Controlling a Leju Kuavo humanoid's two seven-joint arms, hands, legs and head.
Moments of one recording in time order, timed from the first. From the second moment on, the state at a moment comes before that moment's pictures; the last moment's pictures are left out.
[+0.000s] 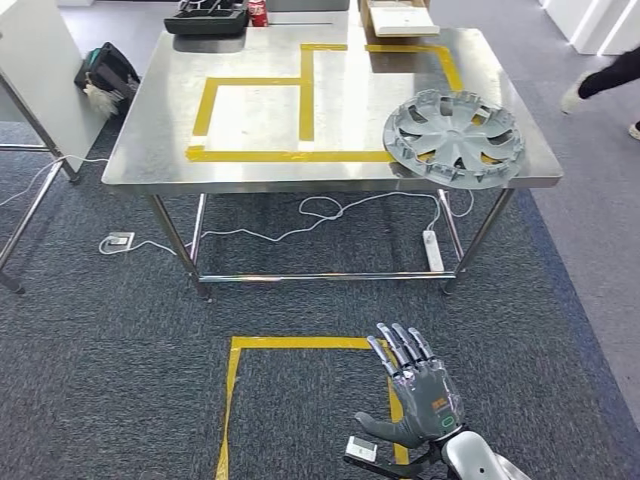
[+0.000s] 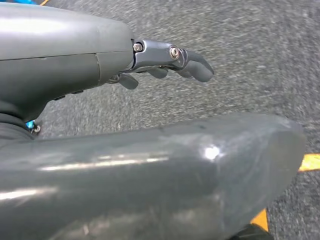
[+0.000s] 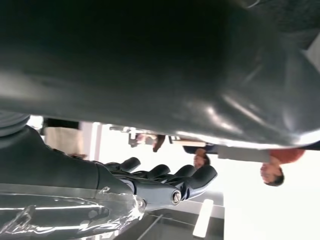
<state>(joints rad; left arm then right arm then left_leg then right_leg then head) -0.05 -0.14 0.74 -0.19 -1.07 0.40 -0.18 0.12 -0.35 0.62 -1.50 1.46 -0.62 0.16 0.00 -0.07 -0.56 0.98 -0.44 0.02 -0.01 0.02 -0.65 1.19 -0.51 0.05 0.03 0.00</state>
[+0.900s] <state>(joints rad) -0.05 -0.14 0.74 -0.19 -1.08 0.40 -0.18 0.12 -0.35 0.62 -1.48 1.47 -0.62 0.16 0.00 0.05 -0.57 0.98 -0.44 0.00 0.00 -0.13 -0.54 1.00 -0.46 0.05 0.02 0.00</state>
